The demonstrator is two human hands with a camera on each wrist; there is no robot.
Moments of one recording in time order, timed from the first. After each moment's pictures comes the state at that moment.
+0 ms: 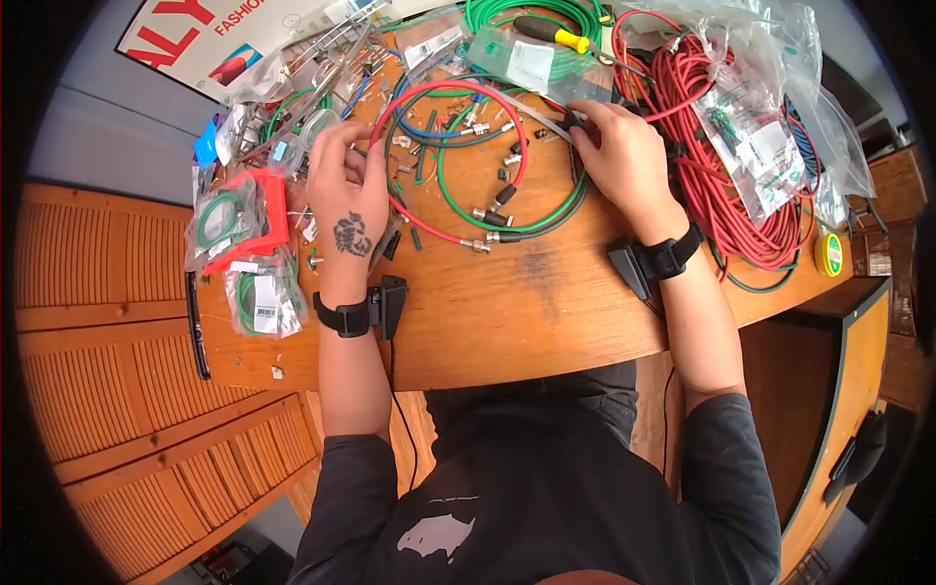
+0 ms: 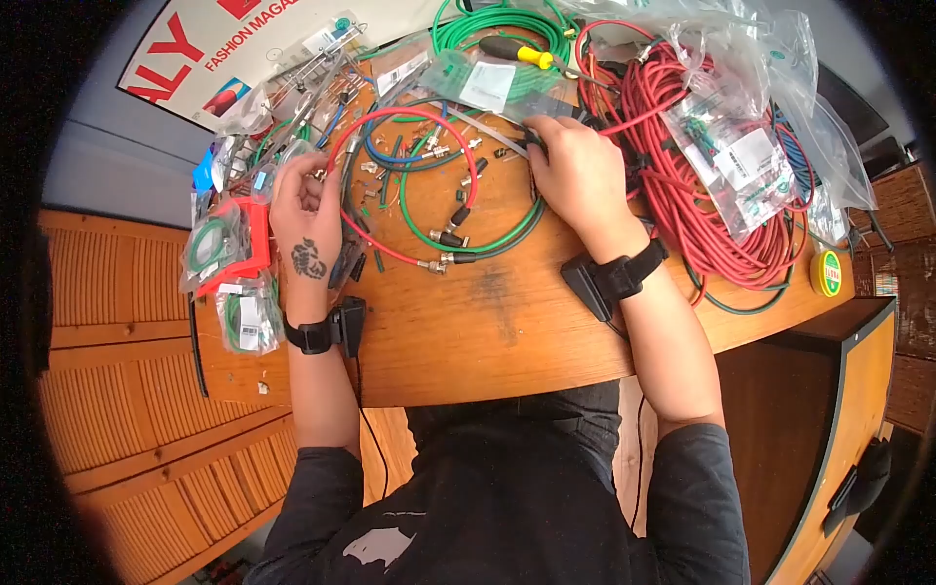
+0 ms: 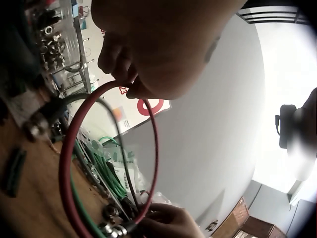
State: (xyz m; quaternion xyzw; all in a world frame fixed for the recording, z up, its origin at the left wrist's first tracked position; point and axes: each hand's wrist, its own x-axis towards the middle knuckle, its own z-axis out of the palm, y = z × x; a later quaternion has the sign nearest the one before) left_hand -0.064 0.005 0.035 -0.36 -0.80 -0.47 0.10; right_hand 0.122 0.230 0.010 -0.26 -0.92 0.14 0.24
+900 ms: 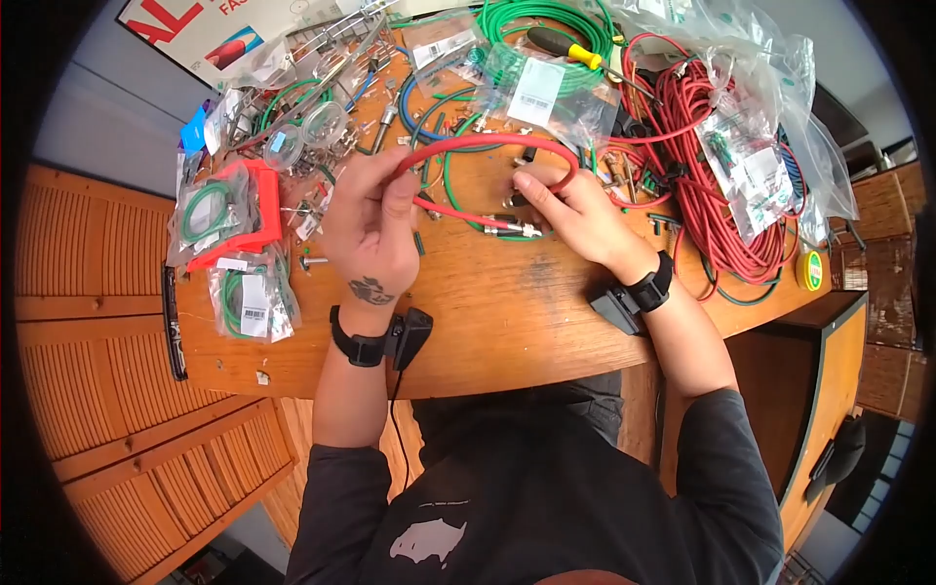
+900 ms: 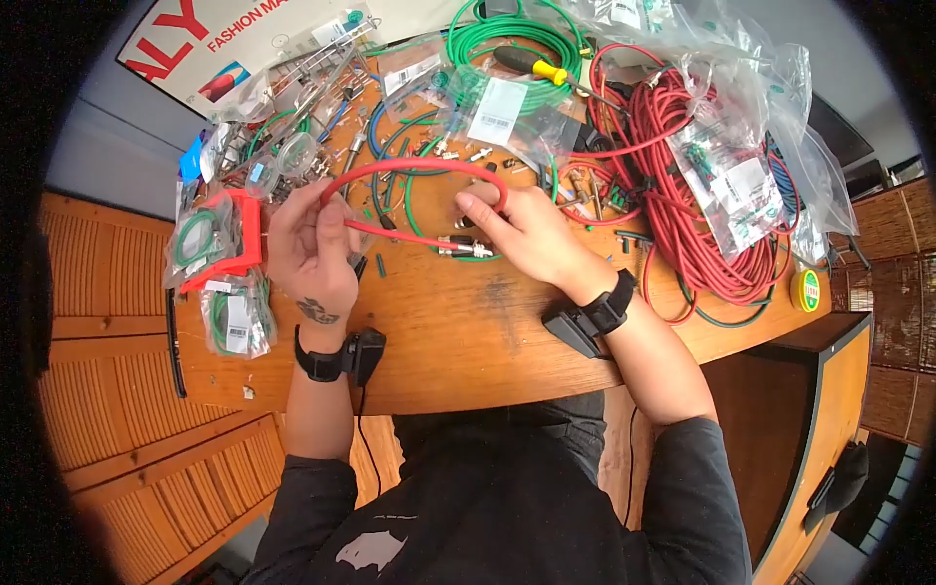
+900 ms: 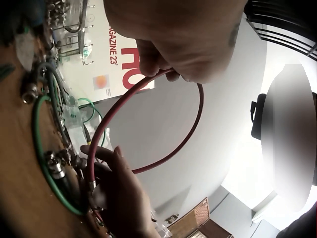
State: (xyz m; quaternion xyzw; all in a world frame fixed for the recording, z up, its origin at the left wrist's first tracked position) left_hand -0.025 -0.005 0.033 -0.48 -0.56 -0.67 0.07; right_hand 0.109 0.179 0.004 -0.10 -0.82 0.54 0.13
